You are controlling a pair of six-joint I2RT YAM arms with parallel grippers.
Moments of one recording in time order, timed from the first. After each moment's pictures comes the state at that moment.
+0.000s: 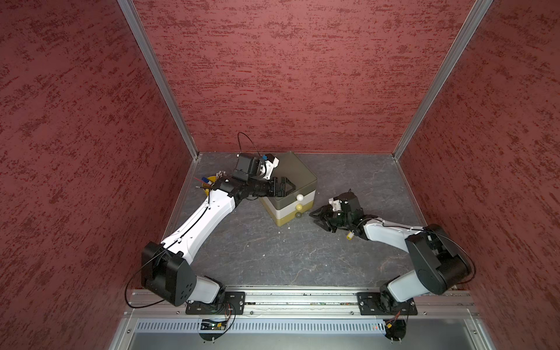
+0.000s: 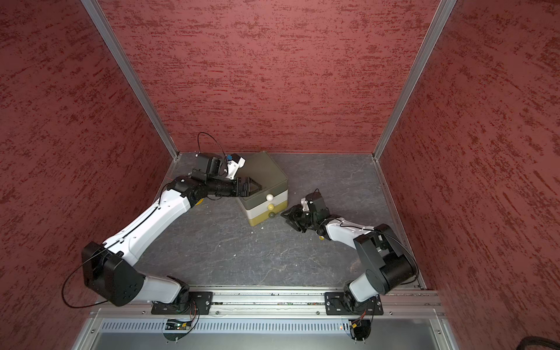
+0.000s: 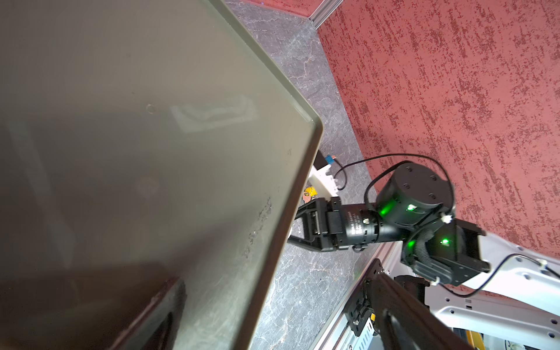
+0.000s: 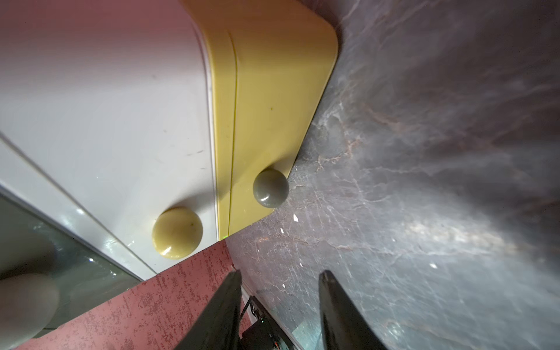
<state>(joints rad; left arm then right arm) -0.41 1.43 1.31 -0.61 0.54 -0.40 0.46 1.56 0.66 0.21 -0.58 1.26</state>
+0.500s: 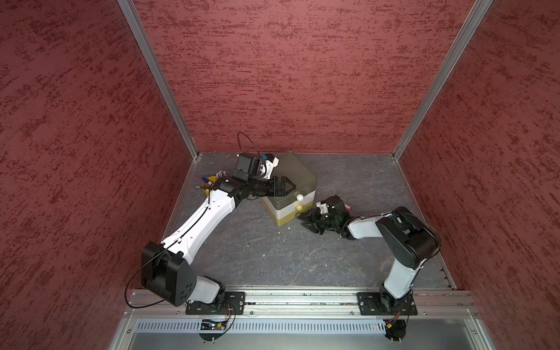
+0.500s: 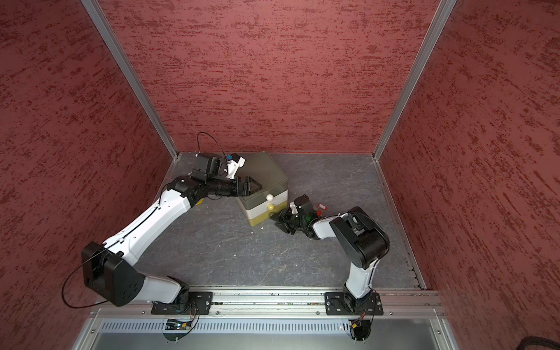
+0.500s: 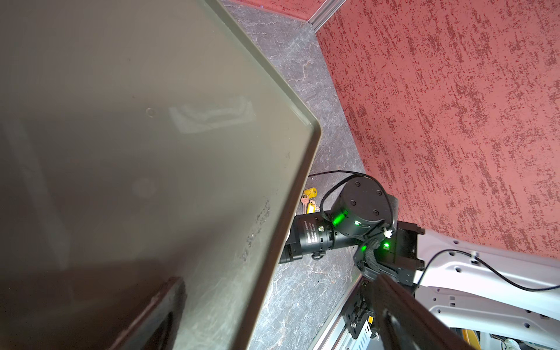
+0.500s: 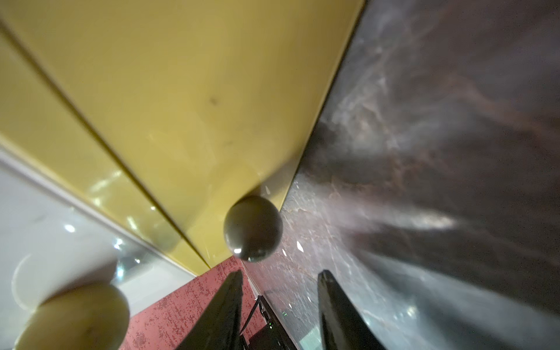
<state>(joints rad) -0.41 1.43 1.31 -0.60 0.54 -0.41 0.53 1.81 0.70 0.50 -0.60 1.39</state>
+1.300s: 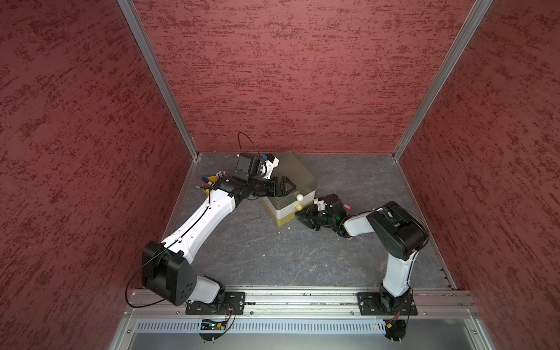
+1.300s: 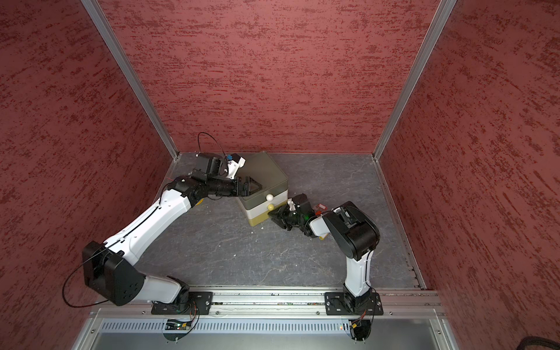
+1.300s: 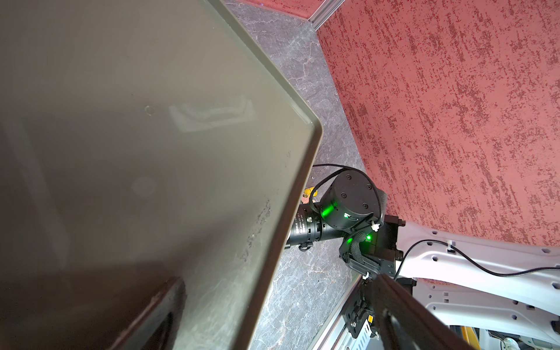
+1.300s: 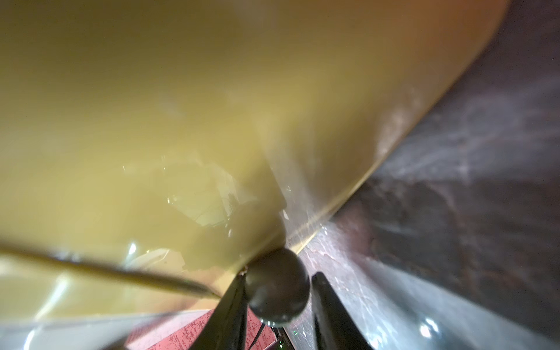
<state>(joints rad) -0.41 1.43 1.31 -0.61 0.54 -0.41 0.53 1.91 0.74 0.64 -0.60 1.43</state>
